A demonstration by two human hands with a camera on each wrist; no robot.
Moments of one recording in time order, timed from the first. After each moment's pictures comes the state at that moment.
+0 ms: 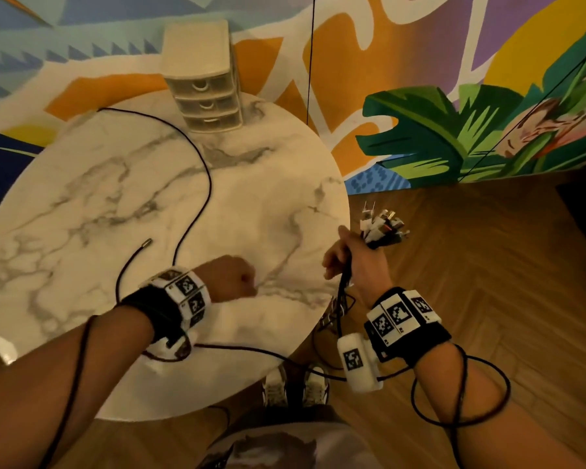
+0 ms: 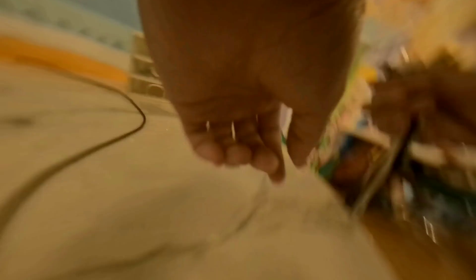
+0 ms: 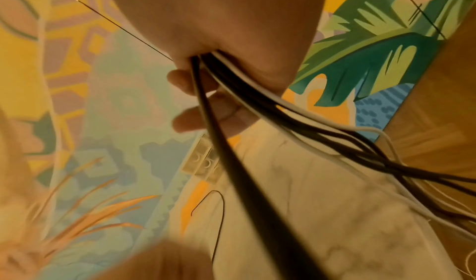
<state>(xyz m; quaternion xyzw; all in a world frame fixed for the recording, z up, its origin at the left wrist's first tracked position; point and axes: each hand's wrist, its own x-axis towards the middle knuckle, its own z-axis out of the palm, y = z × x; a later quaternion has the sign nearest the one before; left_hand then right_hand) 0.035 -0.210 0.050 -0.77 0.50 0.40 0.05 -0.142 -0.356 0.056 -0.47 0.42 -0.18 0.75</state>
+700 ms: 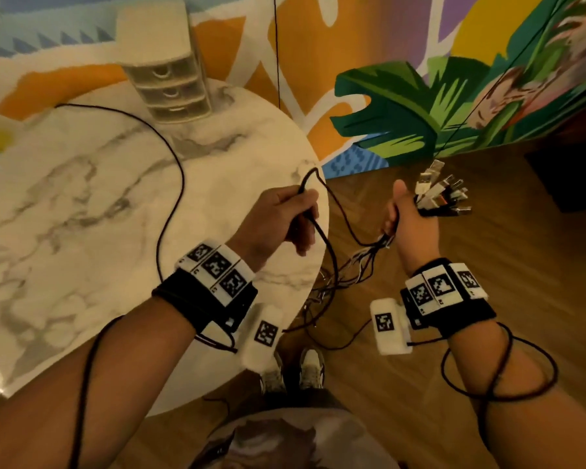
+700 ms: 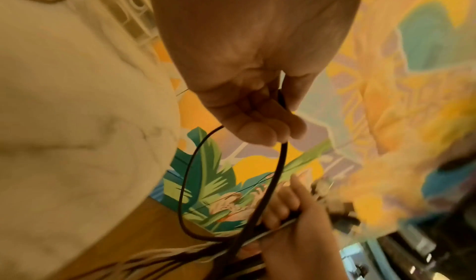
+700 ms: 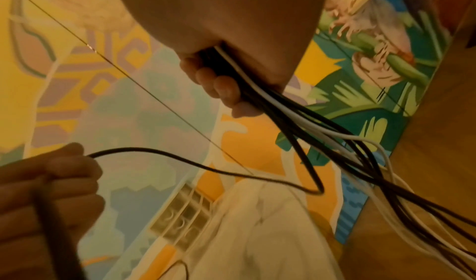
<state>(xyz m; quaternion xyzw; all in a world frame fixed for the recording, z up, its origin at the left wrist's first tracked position) -0.043 -0.280 0.119 -0.61 0.28 0.50 -0.54 -0.199 -0.402 0.073 -0.54 0.49 -0.33 0.60</state>
